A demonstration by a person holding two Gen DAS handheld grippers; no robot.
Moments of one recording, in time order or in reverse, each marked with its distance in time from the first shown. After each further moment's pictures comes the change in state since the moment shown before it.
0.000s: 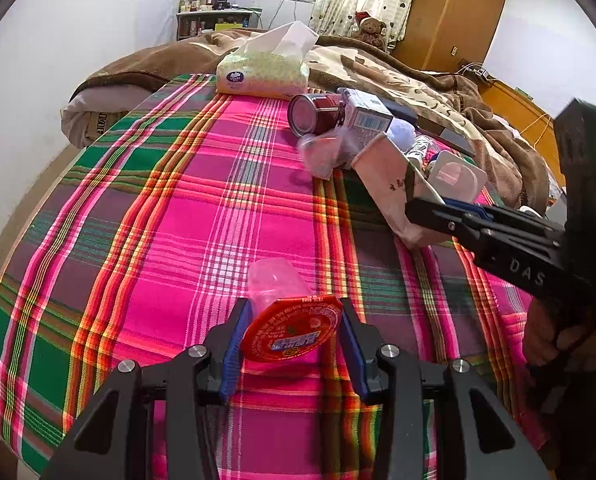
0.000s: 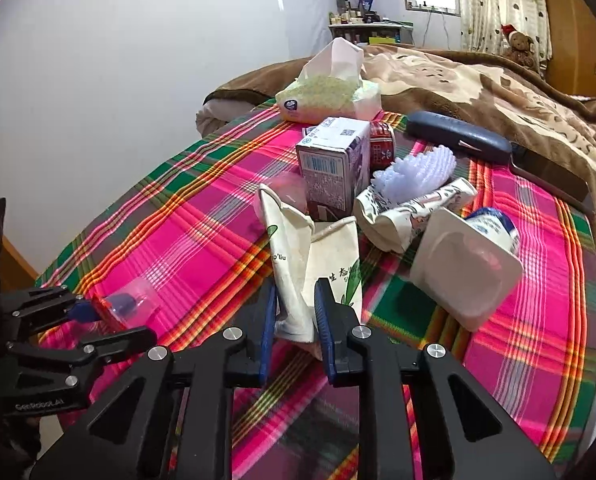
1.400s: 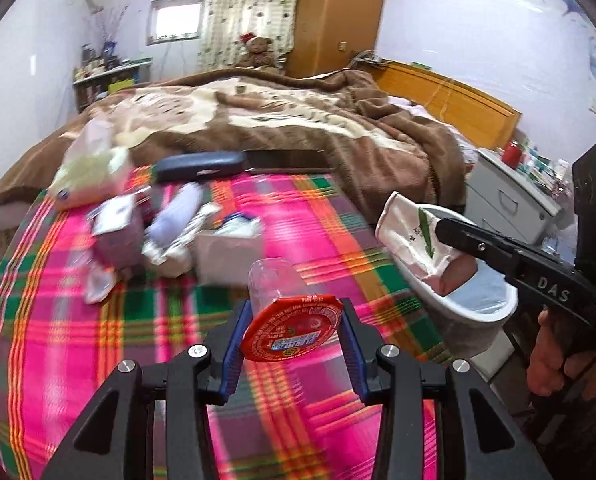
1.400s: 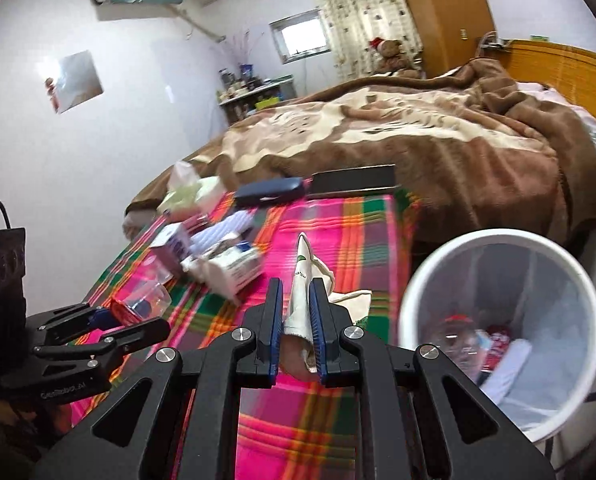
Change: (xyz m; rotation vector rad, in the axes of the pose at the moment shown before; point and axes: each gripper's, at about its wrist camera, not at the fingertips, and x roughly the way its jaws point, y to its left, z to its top) left arm -0.008 -0.192 0.047 0.308 -0.088 -0.211; right arm -0.145 -0.127 -0.047 0.333 -0.263 -0.213
